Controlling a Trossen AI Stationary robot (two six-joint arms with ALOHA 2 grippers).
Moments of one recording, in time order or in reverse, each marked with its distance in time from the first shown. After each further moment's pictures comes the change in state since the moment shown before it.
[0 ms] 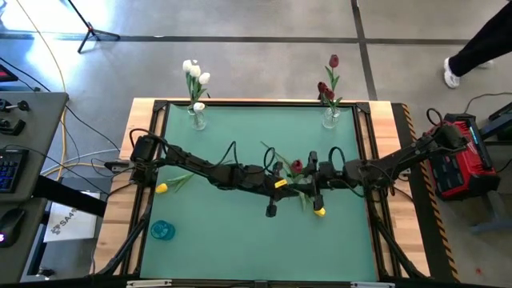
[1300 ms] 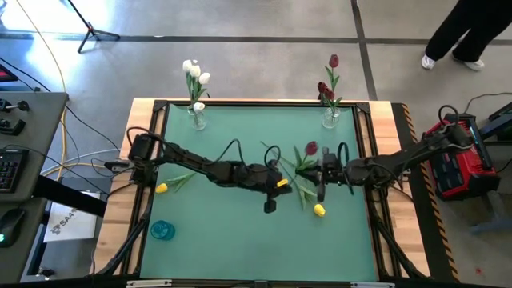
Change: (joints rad) left arm 0.017 -0.027 -0.001 -0.223 -0.044 -0.128; right arm 0.001 -0.181 0.000 -0.407 0.195 0.205
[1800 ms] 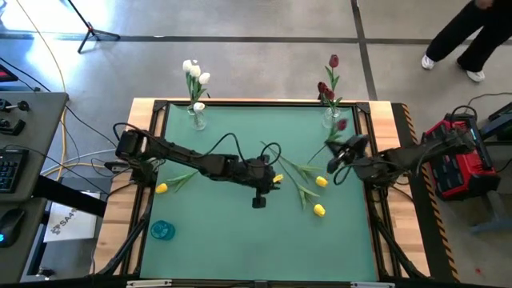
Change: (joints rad) left arm 0.035 -0.126 -0.005 -0.304 -0.005 0.139; right arm -0.002 -0.311 0.001 -0.690 0.561 0.328
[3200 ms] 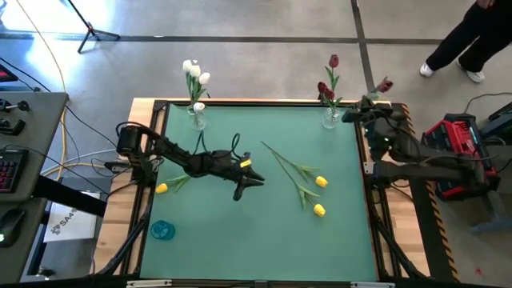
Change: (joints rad) left arm 0.127 -0.010 -0.584 0.904 0.266 -0.145; right arm -0.584 -0.067 0.078 0.328 0.214 -0.463
